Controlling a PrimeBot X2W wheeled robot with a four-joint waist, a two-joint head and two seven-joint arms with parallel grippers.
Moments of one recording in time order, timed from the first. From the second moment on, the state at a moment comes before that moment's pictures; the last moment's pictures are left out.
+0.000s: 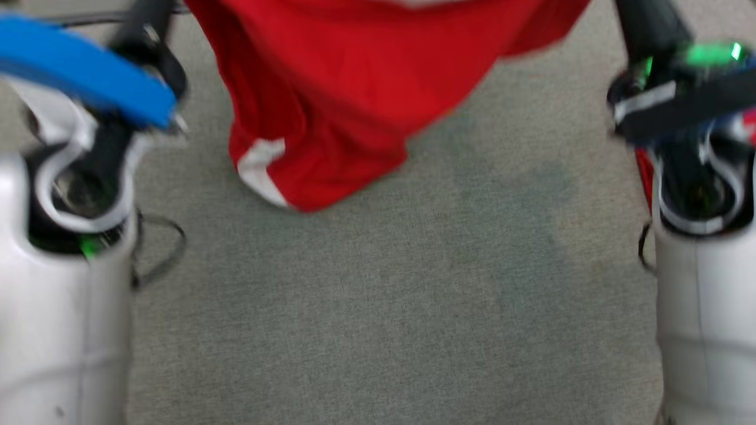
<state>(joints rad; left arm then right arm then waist) -0.71 0.18 -0.10 -0.07 -1.01 0.13 0.44 -0.73 -0.05 0.02 -0.04 0.70 0.13 0.26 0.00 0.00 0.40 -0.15</state>
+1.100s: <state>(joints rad) -0.38 0.21 -0.25 0.34 -0.88 -0.11 0.13 -0.50 -0.33 0.32 0.34 0.76 0.13 0.23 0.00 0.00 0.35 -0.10</state>
